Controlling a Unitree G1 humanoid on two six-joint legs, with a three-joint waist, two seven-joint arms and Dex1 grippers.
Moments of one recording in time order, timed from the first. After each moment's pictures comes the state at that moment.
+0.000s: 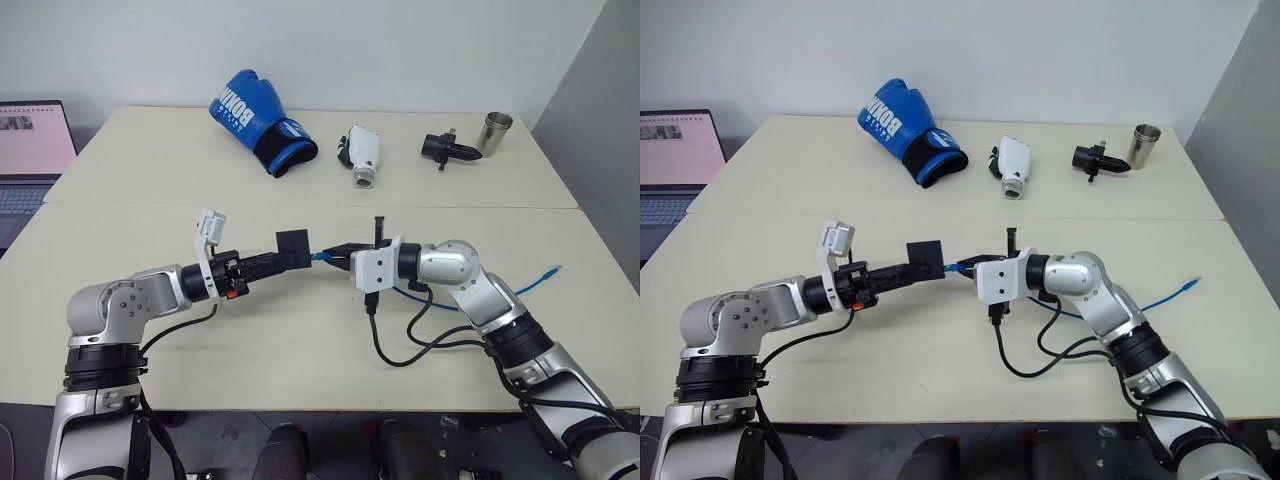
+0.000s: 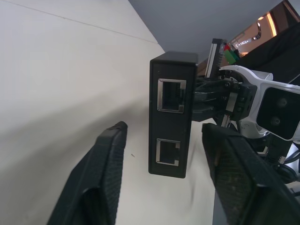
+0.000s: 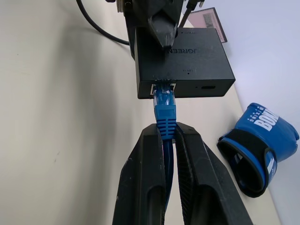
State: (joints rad) left arm -0.49 0.63 0.20 0.12 -0.86 1.11 -0.97; right arm -0.70 -0.41 0.42 0.16 -0.23 -0.33 0.83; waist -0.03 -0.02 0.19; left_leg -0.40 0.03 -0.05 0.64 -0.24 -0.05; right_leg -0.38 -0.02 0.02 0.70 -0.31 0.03
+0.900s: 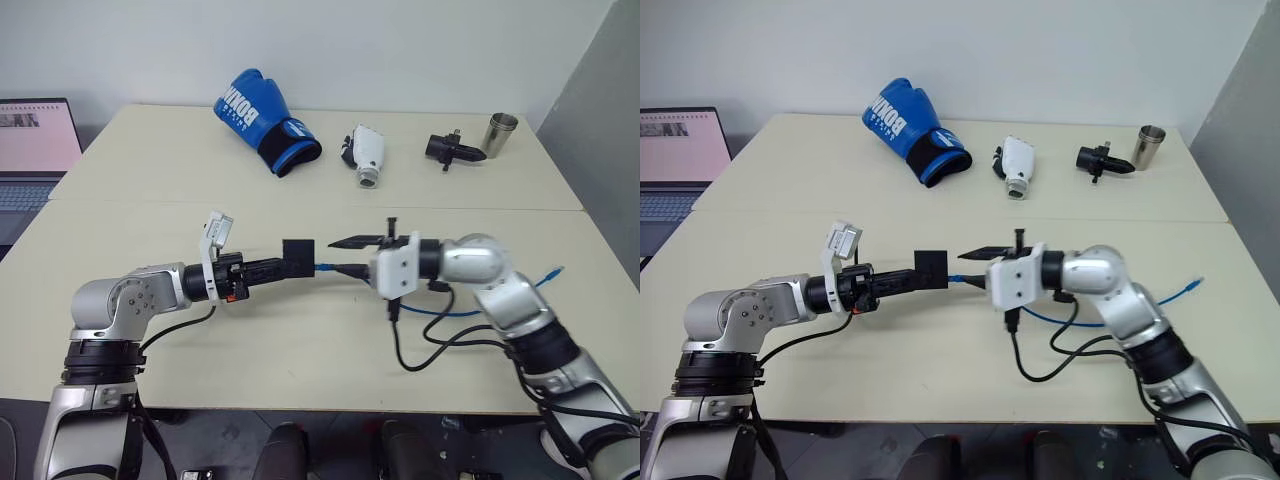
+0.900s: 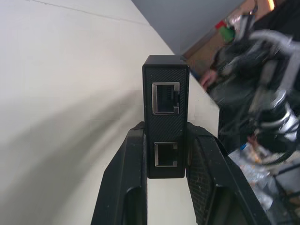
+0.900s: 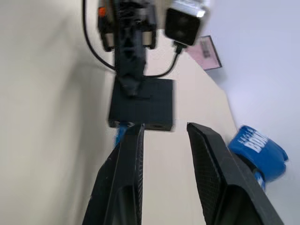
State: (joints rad) left arm -0.52 0.70 0.08 0.13 -0.76 0.97 -1.15; right arm -0.61 -0.54 0.26 -0.18 0.10 0.00 0.96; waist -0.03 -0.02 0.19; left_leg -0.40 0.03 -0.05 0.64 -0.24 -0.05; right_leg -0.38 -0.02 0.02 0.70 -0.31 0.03
